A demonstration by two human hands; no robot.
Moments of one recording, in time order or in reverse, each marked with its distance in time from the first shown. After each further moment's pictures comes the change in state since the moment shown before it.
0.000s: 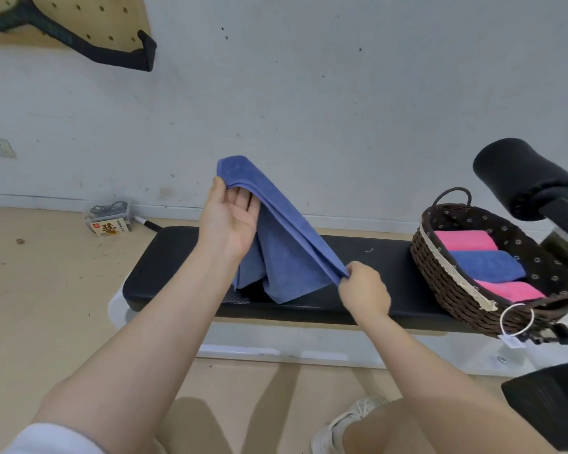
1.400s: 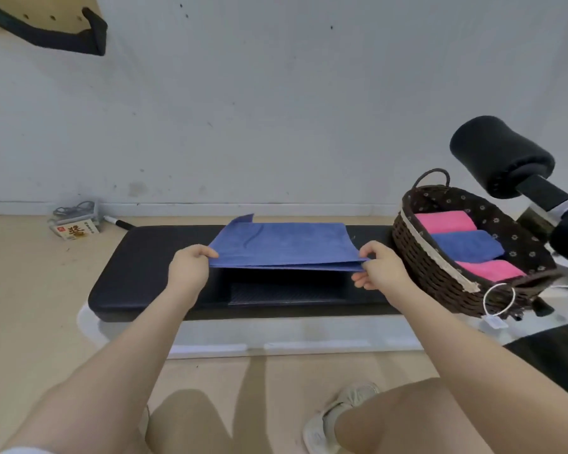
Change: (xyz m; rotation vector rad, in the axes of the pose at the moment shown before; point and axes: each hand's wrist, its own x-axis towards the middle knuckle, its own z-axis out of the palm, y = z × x) left_hand 0.050 -0.018 -0.127 1.575 0.266 0.048; right_hand 0.055 0.060 -0.022 0.539 -0.133 0.148
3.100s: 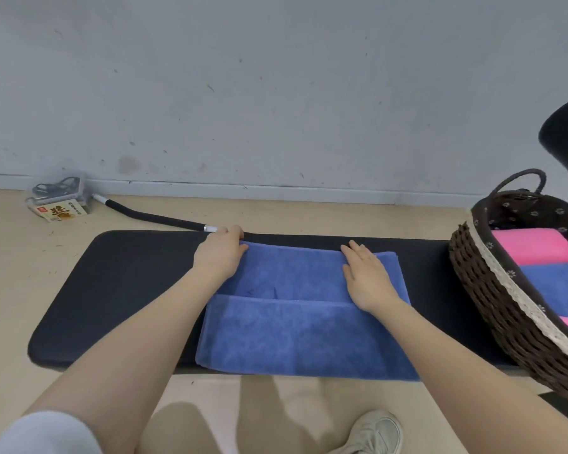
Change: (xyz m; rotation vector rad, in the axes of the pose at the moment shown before) left_hand 0.139 -0.002 0.082 0.821 -0.256 0.351; right_hand 0.119 0.004 0.091 -0.769 -0.163 -0.326
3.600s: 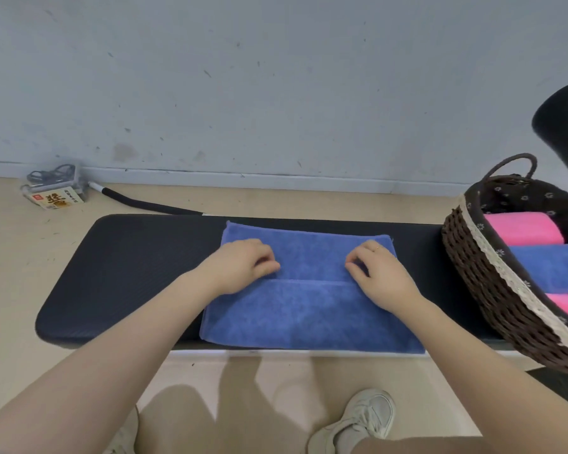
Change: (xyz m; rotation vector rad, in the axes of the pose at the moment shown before) left_hand -0.057 0.017 -0.012 -0.006 -0.187 0.423; right_hand -0.040 0.016 -0.016 0.048 0.118 -0.159
